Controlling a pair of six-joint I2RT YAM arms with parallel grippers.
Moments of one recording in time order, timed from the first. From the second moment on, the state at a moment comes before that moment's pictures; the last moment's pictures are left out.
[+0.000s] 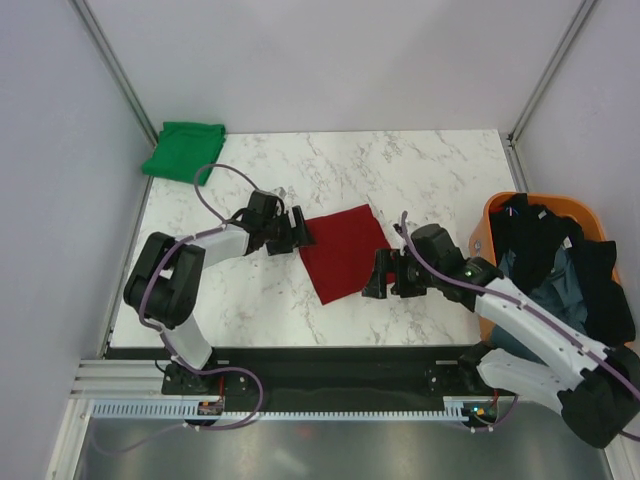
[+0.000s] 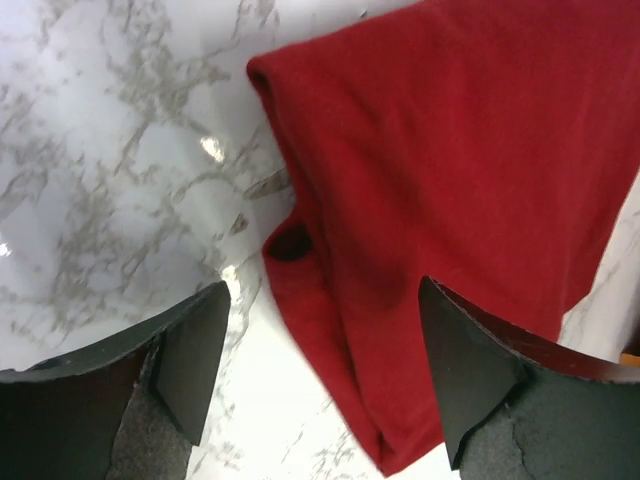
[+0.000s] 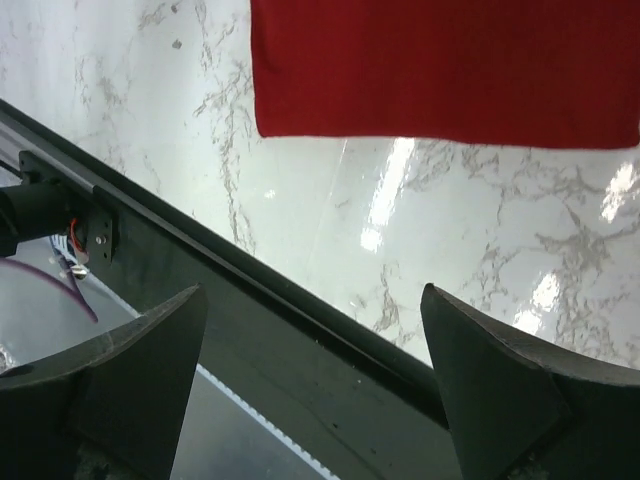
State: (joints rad) left arm -0.40 1.72 0.92 -0.07 0.25 -0.59; right arm 0.61 1.04 0.75 -0.54 -0.29 0.57
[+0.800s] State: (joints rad) left arm -0.31 1.85 1.24 -0.24 0.23 -0.49; right arm 0.61 0.67 0.51 -0.61 -0.32 0.67
